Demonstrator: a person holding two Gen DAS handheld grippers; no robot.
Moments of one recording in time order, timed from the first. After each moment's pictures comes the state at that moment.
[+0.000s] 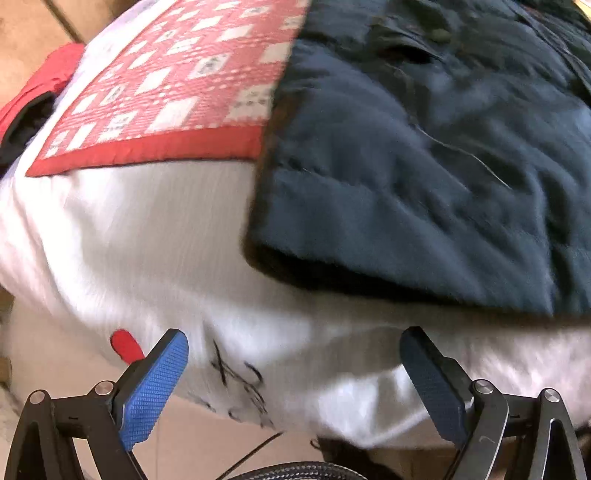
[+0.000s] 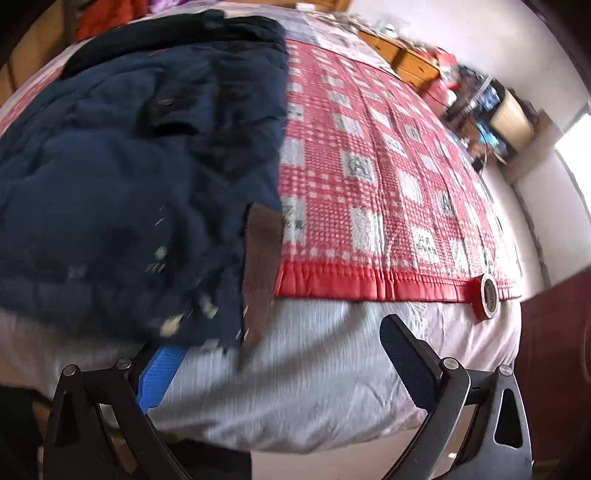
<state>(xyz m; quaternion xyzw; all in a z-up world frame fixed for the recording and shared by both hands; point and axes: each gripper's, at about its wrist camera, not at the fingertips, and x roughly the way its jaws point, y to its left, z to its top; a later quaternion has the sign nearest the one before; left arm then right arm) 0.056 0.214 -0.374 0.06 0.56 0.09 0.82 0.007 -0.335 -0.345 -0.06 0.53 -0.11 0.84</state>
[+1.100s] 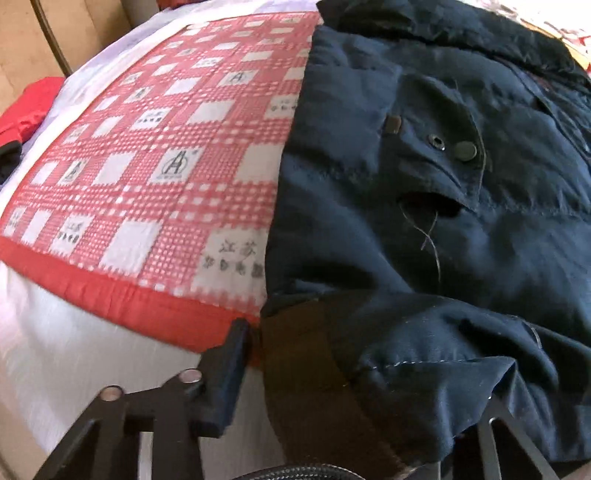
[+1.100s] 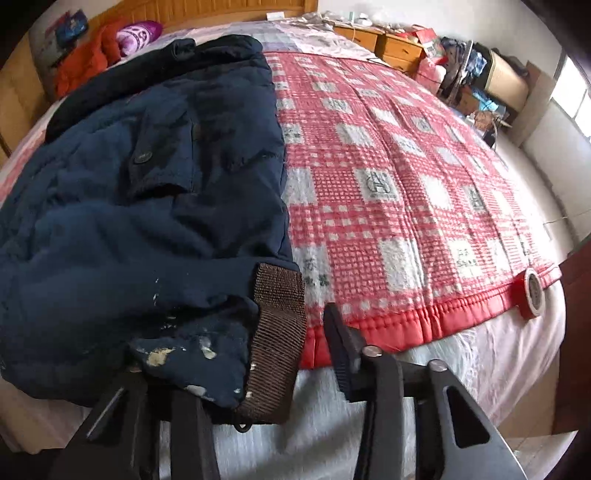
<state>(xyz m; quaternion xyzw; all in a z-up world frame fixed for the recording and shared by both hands) 0.131 0.228 -0.367 0.03 0.50 0.04 0.86 0.054 -0.357 -0.359 0.04 0.50 -0.09 0.86</state>
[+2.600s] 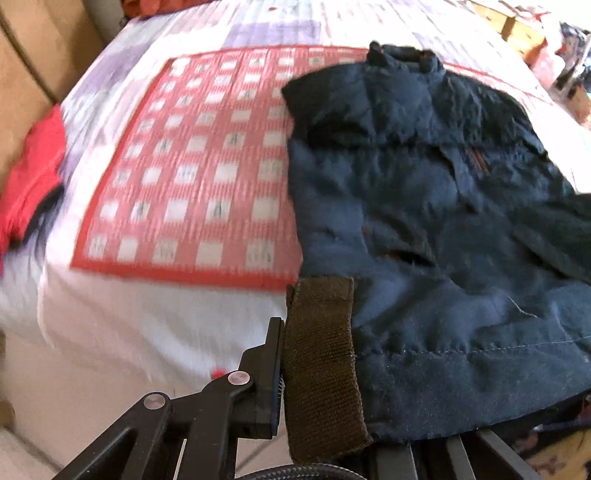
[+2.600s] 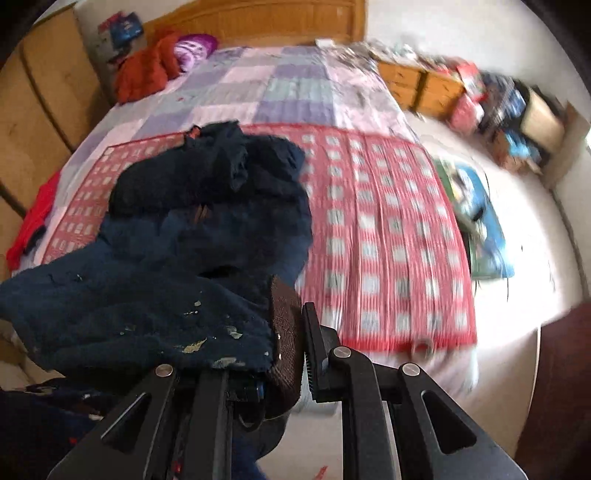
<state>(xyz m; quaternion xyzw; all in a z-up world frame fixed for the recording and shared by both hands) 0.102 0.235 -0.137 0.04 0.56 -0.03 0.83 0.016 -0.374 -0.045 0.00 0.50 0.01 0.86</state>
